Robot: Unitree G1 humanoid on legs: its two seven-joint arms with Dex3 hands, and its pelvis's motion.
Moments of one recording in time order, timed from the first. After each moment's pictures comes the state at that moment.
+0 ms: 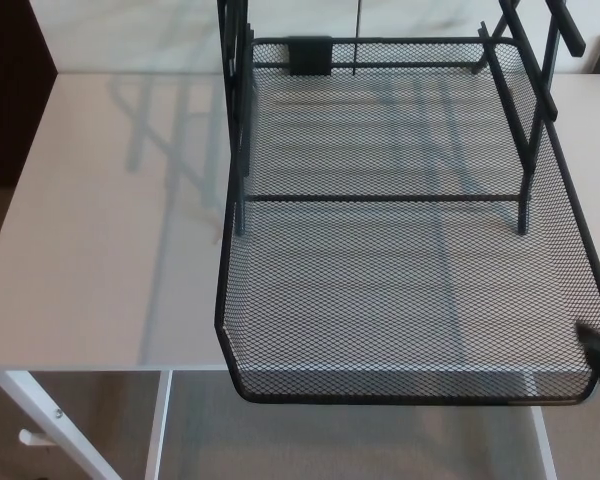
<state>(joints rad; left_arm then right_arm) 0.21 0.44 0.06 0.67 -0.06 -0.16 -0.33 0.72 -0.24 -0.13 -0.52 0.04 -0.85 0.33</state>
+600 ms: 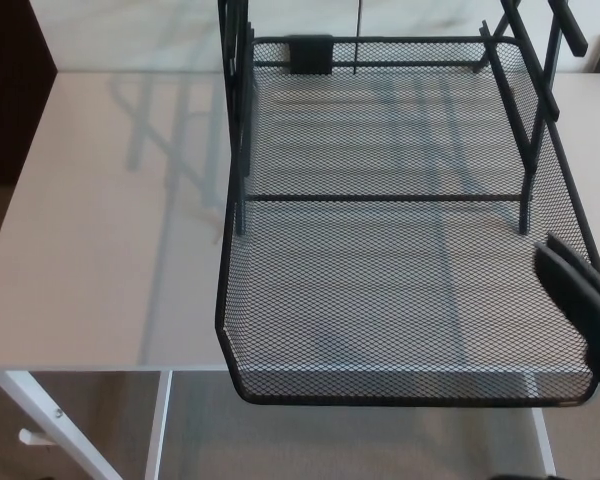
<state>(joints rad) 0.21 0.44 0.05 0.67 -0.06 -0.16 -0.33 0.46 -0.23 -0.10 -0.44 -0.25 -0.76 0.21</state>
